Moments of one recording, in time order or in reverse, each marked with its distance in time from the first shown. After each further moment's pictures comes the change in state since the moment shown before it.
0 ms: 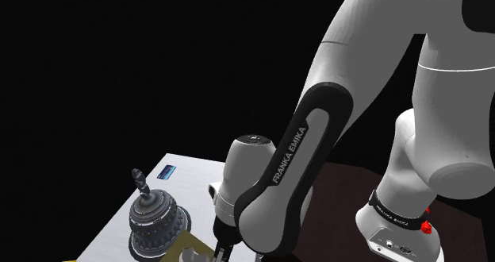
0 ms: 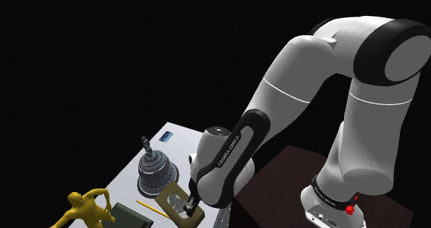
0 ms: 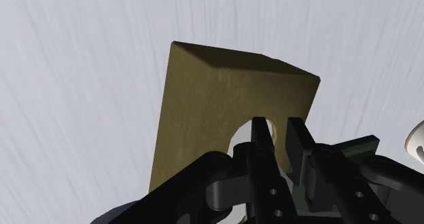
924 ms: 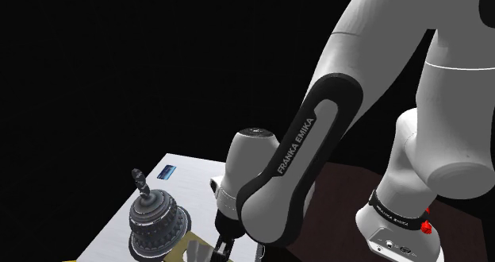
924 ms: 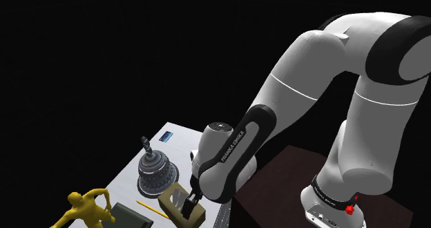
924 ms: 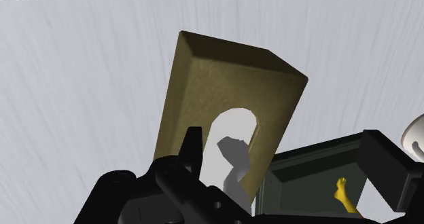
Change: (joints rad) arm -0.019 -0.056 0.007 -0.020 0.012 -0.040 -0.007
